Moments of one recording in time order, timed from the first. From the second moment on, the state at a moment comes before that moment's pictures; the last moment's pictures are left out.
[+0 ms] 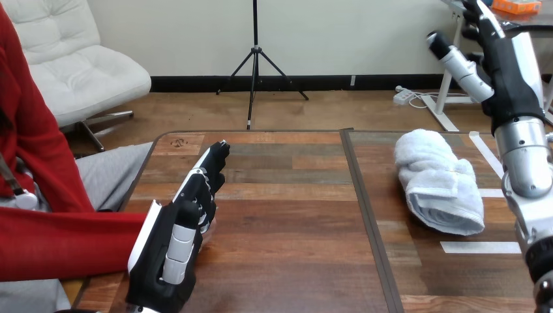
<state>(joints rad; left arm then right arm) 0.19 0.06 0.01 0.16 -0.20 -0.61 -0.41 -0.77 -0.46 -0.07 1.02 -0.24 -0.41 -0.12</state>
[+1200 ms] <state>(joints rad) 0.19 0.06 0.01 0.16 -0.20 -0.61 -0.41 -0.82 -0.47 0.02 1.23 -0.30 -0.24 -0.12</state>
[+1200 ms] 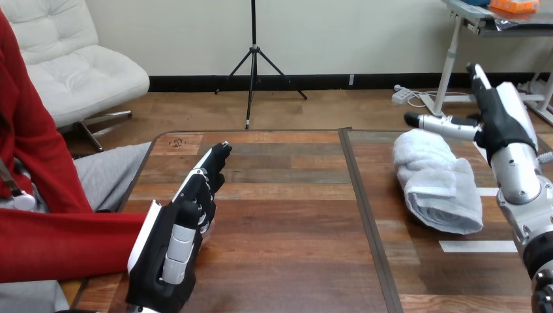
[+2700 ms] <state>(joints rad) 0.20 0.06 0.01 0.16 -0.23 -0.61 -0.41 -0.83 -0.44 0.12 1.31 -0.36 -0.13 -0.11</state>
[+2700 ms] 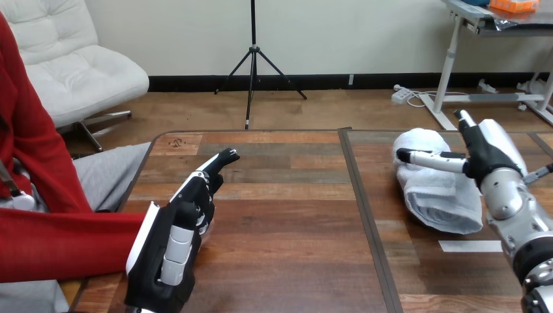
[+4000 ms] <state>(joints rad) 0.22 0.06 0.00 0.13 -0.26 -0.60 -0.43 -0.82 -0.39 0.19 1.32 -0.42 -0.06 -0.11</state>
